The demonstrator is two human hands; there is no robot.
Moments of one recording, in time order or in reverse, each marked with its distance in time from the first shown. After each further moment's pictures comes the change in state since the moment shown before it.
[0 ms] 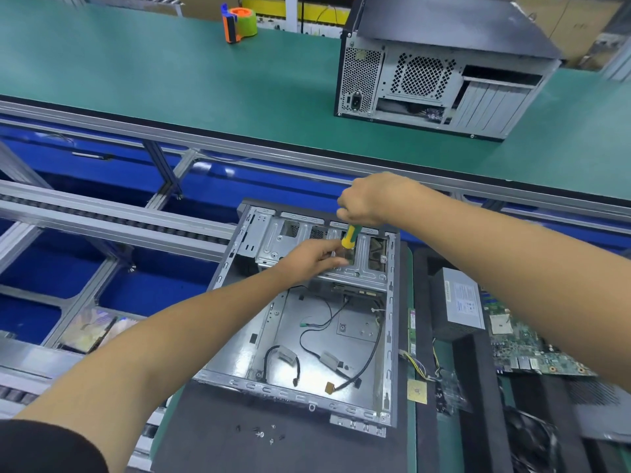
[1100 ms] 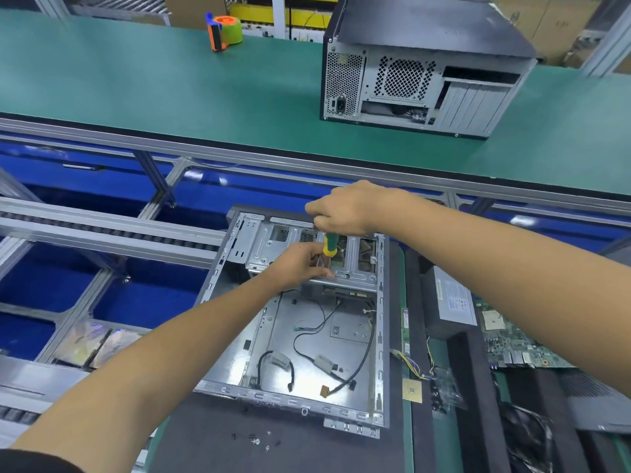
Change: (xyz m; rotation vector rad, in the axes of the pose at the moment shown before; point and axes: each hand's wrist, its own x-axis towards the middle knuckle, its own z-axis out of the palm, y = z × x) left_hand 0.001 0.002 0.000 0.011 0.022 -0.094; right_hand -0.005 0.000 0.014 0.183 0.181 -0.182
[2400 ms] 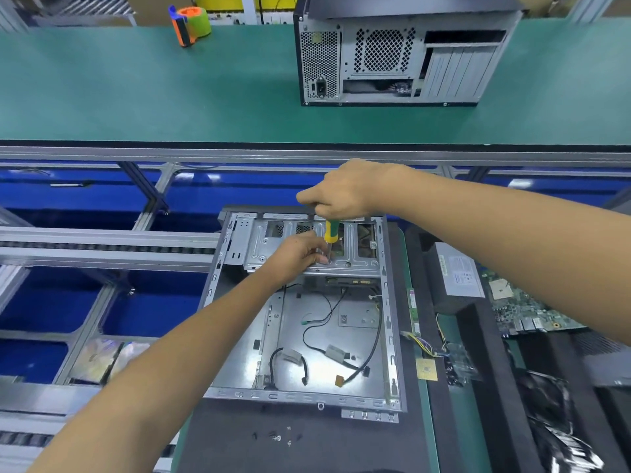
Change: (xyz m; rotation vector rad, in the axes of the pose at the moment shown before) left_hand 0.006 -0.006 -0.006 0.179 -0.032 0.151; right_hand -0.001 0.013 0.000 -0.075 0.021 -0.022
